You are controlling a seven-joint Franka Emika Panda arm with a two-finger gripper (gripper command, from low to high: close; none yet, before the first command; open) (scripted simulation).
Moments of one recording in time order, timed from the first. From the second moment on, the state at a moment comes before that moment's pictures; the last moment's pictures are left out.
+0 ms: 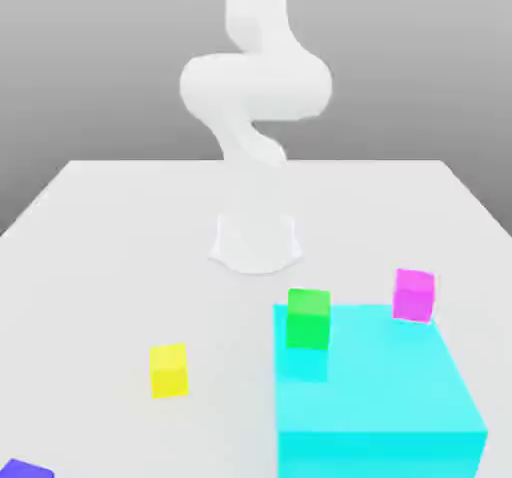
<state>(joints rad) -0.01 -0.71 -0.02 -2.28 0.03 2.32 0.77</state>
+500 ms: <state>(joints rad) -0.02 -0.16 -0.19 -2.18 0.15 2.40 0.63</state>
